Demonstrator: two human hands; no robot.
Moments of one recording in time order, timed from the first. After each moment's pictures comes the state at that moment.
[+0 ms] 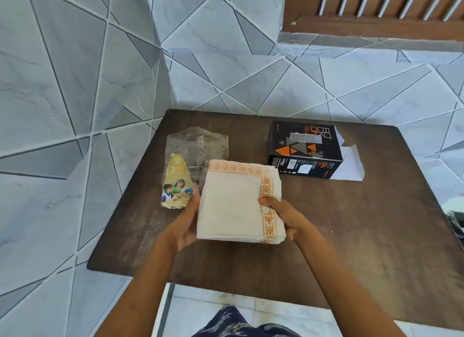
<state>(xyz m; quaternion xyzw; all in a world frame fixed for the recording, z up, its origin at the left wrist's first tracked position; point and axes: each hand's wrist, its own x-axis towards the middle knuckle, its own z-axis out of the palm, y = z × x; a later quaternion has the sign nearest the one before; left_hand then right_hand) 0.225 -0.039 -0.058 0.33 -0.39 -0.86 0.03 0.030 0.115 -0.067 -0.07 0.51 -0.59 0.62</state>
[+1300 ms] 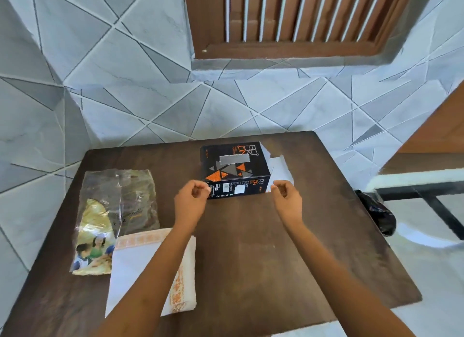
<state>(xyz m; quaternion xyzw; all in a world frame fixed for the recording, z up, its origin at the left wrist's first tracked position) 0.035 0.010 -0.014 0.36 -0.76 -0.51 0.21 -0.083 0.184 -0.036 -0.04 0.83 -0.56 0.05</state>
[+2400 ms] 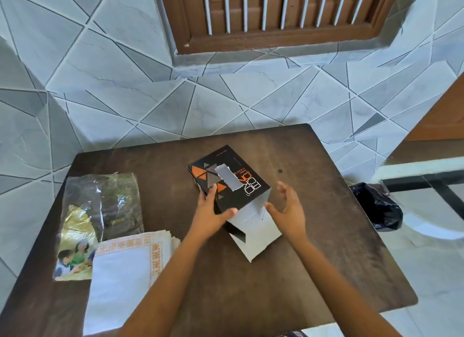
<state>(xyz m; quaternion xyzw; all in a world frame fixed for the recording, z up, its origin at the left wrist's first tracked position) -0.001 0.067 -0.043 0.31 -0.83 -0.45 -0.02 -0.091 0.237 -0.051 -0.12 0.86 -0.49 0.07</state>
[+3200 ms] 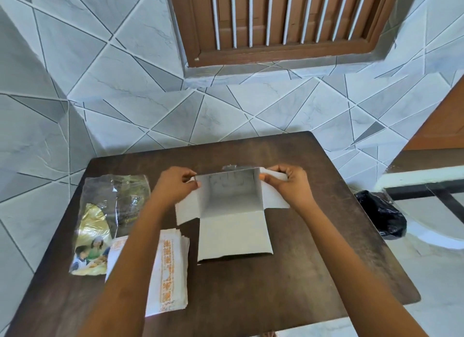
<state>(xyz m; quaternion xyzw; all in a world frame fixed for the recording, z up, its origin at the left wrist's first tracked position) 0.032 0.005 0.064 0.28 -0.90 -0.32 0.05 -0.101 0.222 0.032 -0.24 0.79 -0.56 0.08</state>
